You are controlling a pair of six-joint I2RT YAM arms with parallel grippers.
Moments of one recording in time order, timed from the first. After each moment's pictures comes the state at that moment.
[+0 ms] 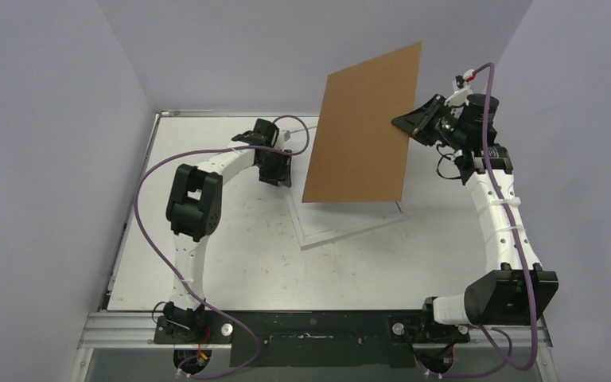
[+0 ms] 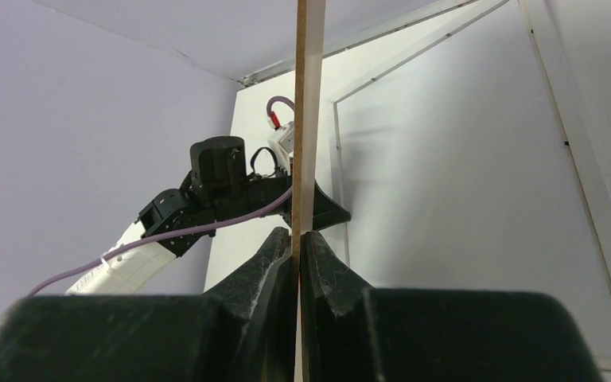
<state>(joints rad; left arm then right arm) -0.37 2.21 1.72 -0.62 0.24 -0.23 -0.03 1.36 1.41 -0.37 -0.58 0.71</state>
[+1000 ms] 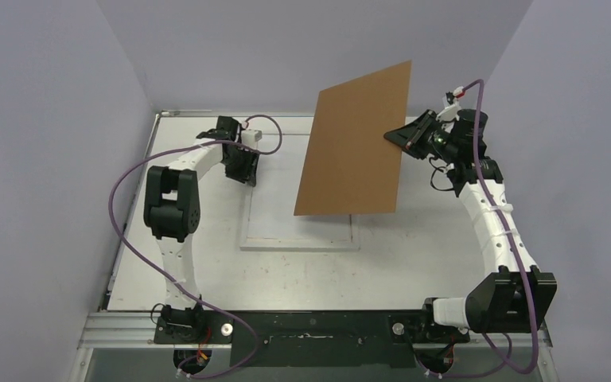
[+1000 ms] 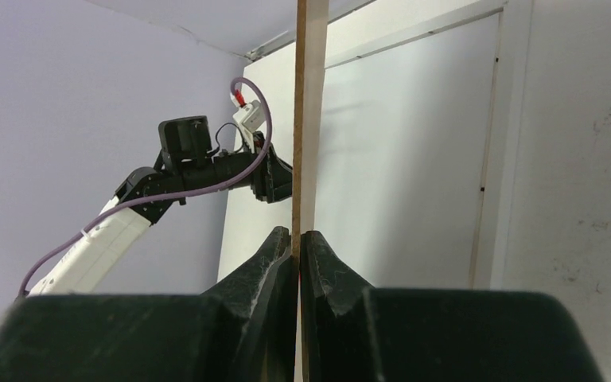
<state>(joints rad) -0.19 2.13 1.63 -0.66 0.24 0.08 -0.01 1.31 1.24 -0.28 -0.62 0.77</state>
